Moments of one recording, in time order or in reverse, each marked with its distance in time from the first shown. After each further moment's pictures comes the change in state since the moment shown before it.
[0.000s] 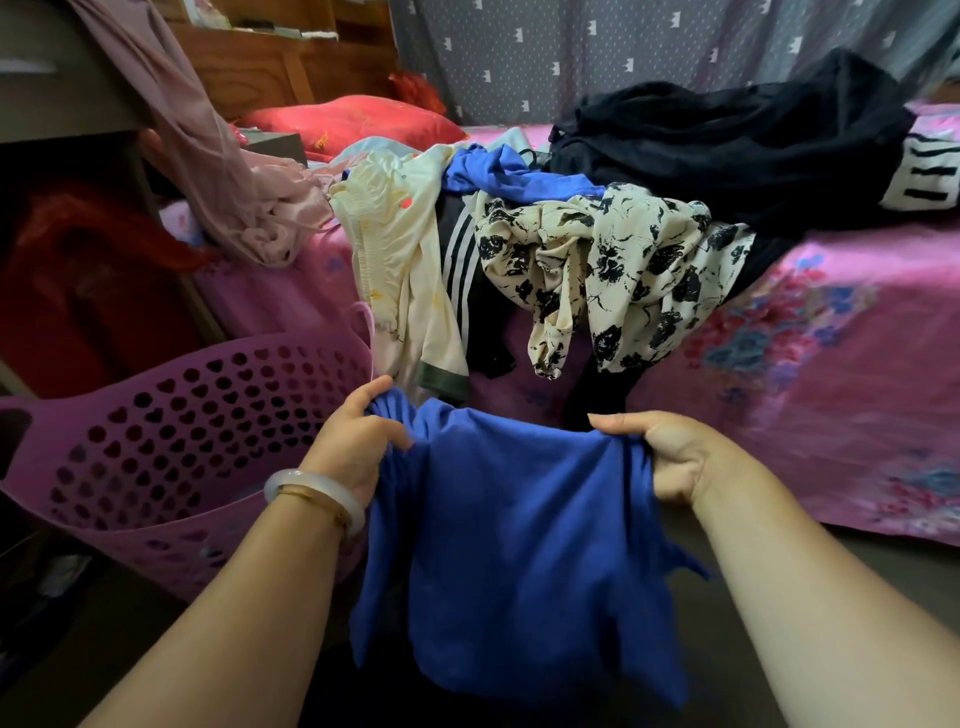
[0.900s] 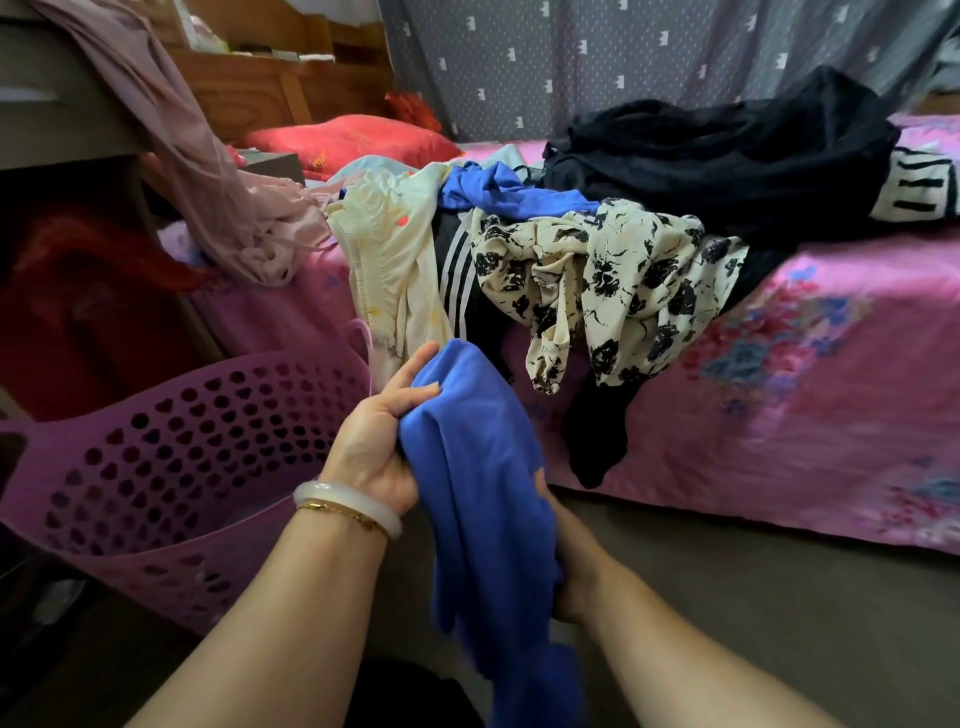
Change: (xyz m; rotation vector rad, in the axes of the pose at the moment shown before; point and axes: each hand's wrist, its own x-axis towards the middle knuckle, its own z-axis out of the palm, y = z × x) left_hand -0.029 0.035 0.036 -0.704 -0.357 -0.133; right_hand 0.027 0.092 0.073 0.328 -0.160 -0.033
